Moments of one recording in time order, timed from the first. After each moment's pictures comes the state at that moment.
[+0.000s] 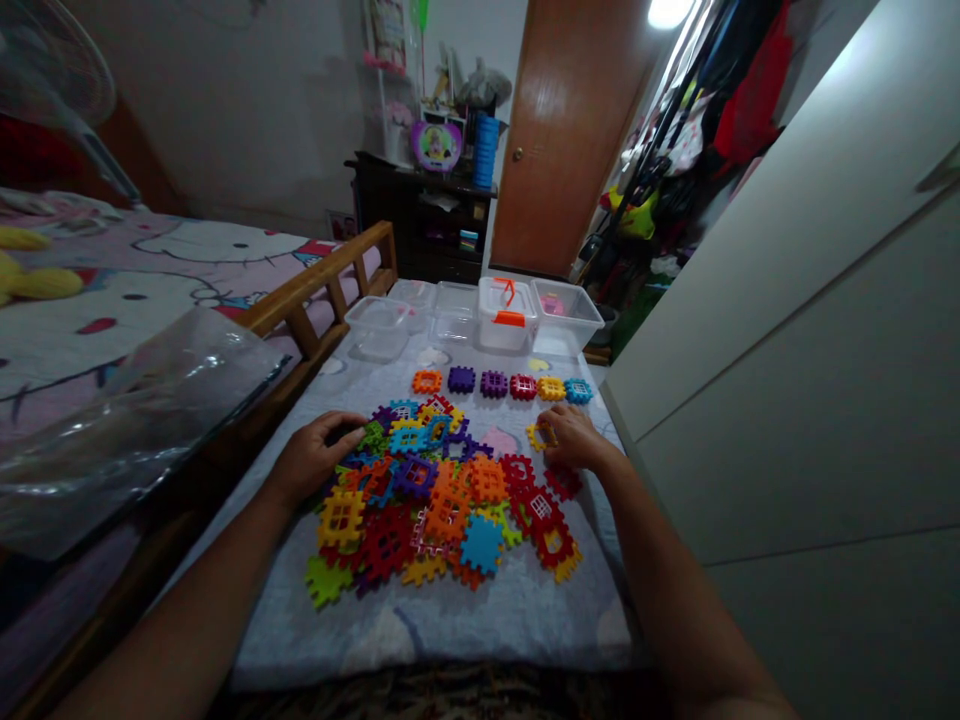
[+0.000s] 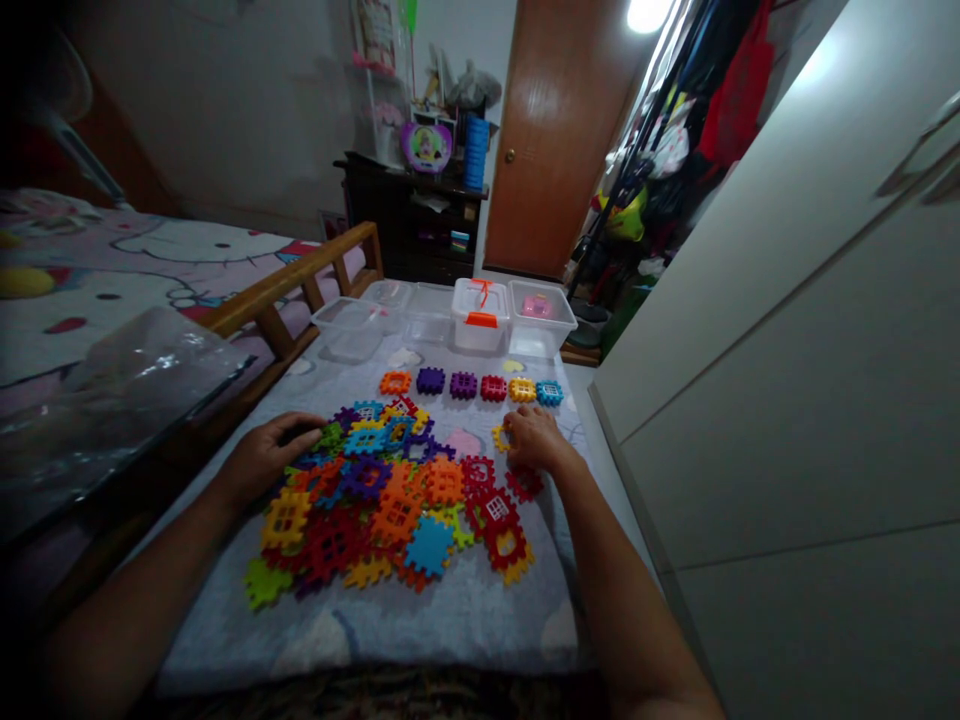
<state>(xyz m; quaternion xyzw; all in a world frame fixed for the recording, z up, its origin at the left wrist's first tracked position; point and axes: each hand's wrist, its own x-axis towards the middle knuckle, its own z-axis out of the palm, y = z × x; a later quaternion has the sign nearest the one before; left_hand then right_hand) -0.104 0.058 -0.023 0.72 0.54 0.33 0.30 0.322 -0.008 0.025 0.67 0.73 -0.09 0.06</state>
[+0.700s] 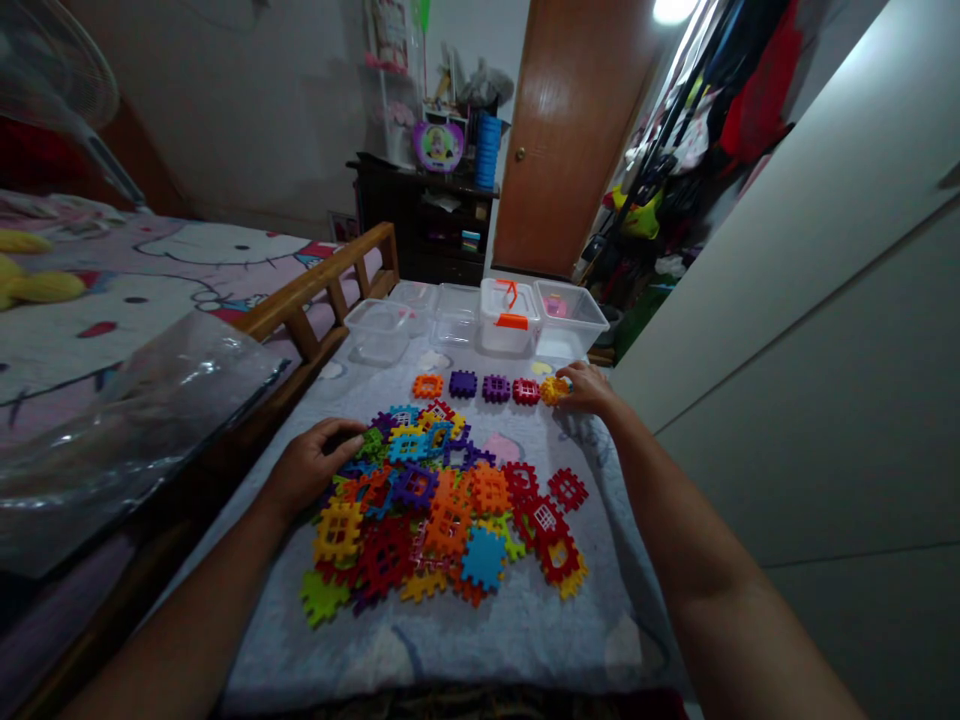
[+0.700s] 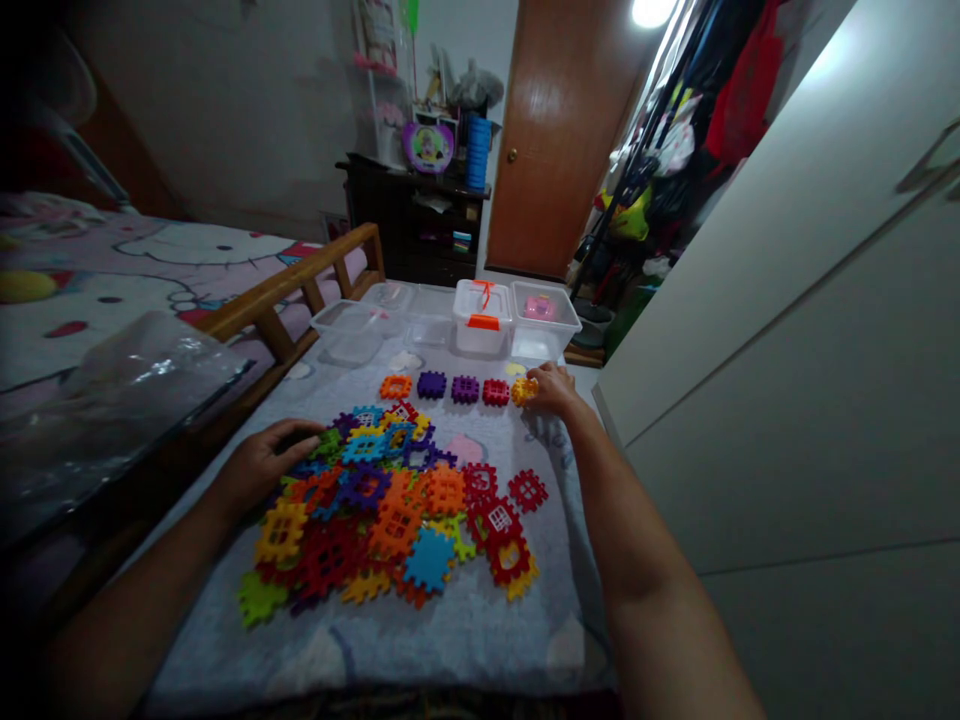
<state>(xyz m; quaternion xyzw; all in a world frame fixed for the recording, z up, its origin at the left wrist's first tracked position) -0.107 0.058 -0.024 0.72 0.54 0.32 0.30 0.376 0.077 0.034 0.74 0.67 -0.01 0.03</state>
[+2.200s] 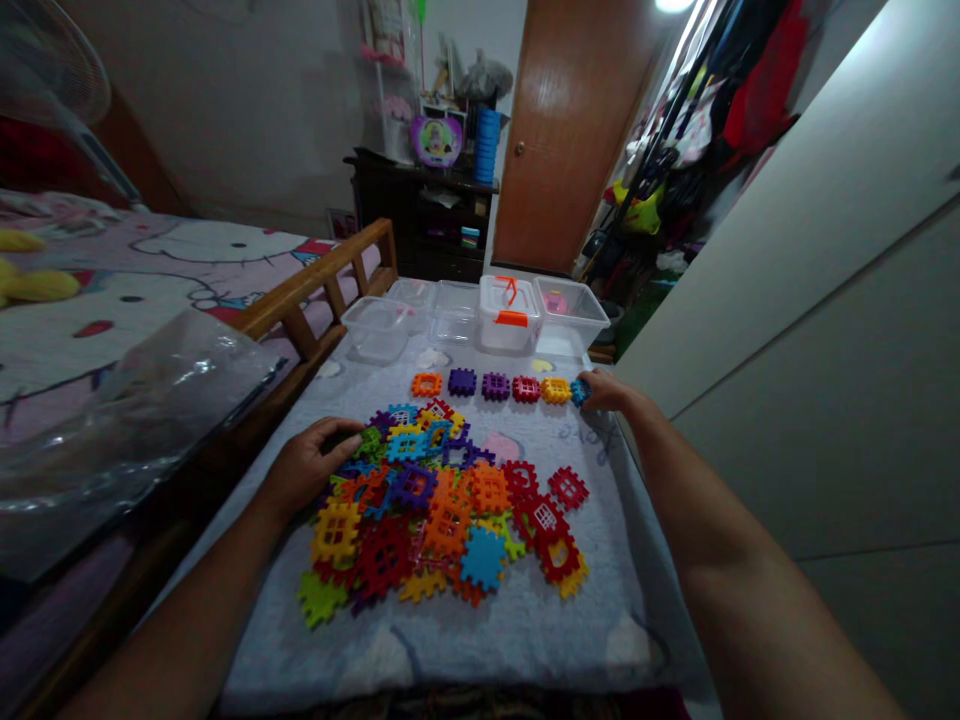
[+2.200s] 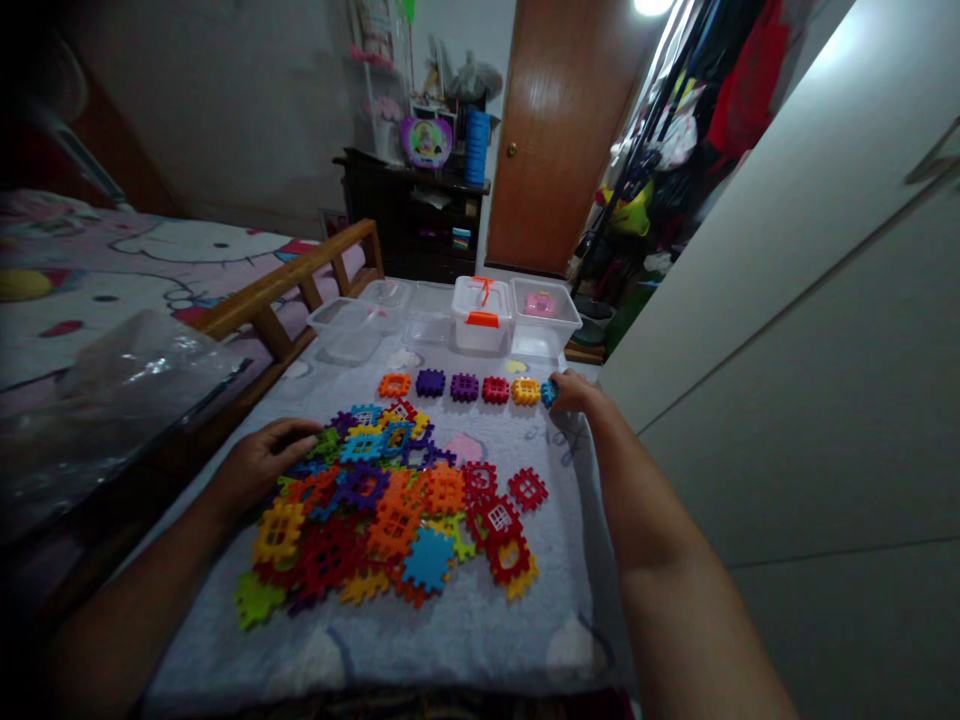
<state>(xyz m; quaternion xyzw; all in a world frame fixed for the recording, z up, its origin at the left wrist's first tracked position) -0.108 0.059 -0.028 0.72 0.54 0.33 0.30 0.429 0.085 0.022 0.75 0.64 -0.08 0.15</state>
